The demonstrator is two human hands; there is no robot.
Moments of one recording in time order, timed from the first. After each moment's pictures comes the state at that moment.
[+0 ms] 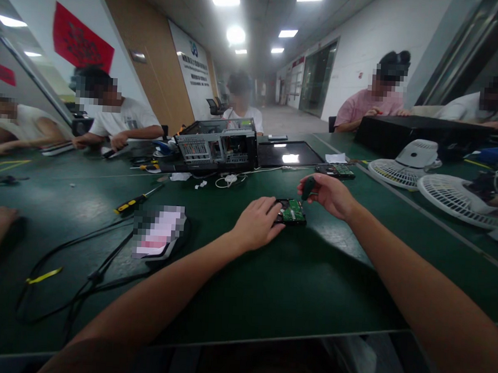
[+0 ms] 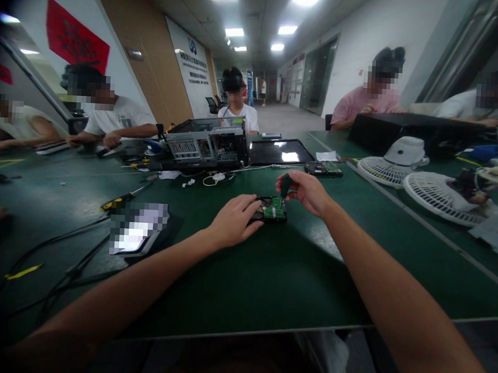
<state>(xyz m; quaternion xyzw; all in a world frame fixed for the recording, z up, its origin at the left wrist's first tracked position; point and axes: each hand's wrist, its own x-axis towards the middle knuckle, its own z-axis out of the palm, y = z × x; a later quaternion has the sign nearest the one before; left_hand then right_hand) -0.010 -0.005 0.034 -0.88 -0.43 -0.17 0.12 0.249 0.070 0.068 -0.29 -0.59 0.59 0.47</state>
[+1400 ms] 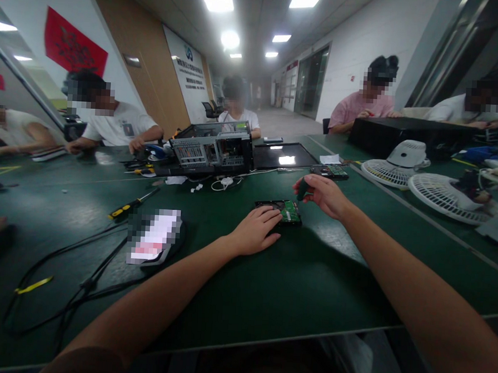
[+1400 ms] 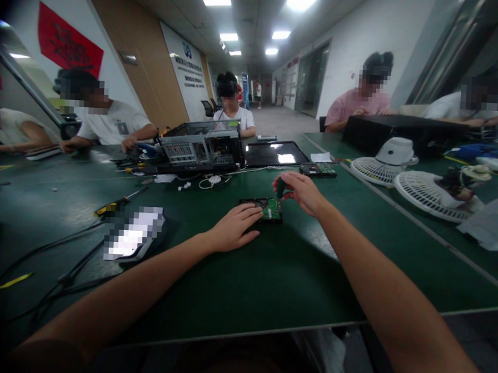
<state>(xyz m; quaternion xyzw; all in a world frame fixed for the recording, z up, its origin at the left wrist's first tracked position) -0.016 0.006 0.013 -0.93 -0.34 -0.14 0.04 0.249 0.069 0.069 -0.31 -0.61 0.55 0.48</state>
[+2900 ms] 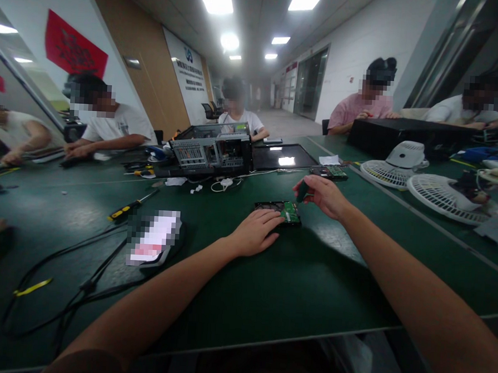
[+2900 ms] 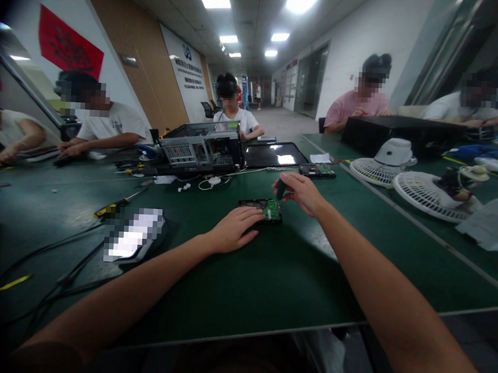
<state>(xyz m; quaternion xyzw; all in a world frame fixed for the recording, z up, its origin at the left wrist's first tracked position) -0.016 0.006 0.011 -0.93 -0.32 -0.17 0.02 0.250 0.068 0.070 -0.32 -0.61 0.54 0.49</state>
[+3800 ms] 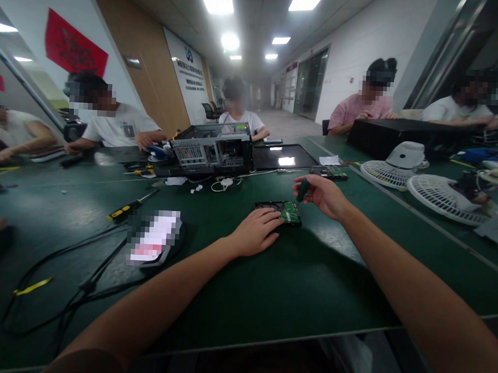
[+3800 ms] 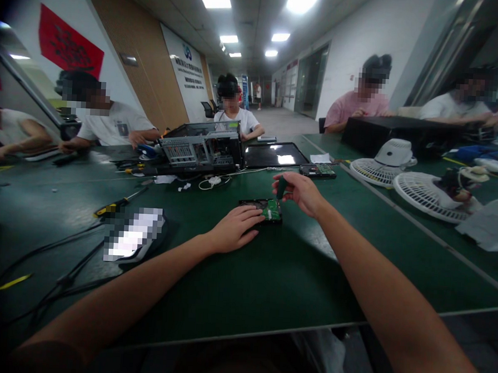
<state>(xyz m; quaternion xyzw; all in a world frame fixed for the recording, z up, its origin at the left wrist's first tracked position) -0.018 0.009 0.006 -0.93 -0.30 -0.19 0.05 0.253 0.076 0.064 -0.31 -0.58 0.58 0.49</state>
